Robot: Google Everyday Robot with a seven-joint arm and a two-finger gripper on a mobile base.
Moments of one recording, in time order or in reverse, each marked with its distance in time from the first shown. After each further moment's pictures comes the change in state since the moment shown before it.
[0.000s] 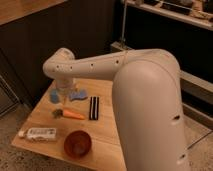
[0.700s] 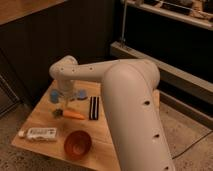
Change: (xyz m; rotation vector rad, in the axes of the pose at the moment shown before) arm -0.008 0.010 0.076 -0.141 0.066 -0.160
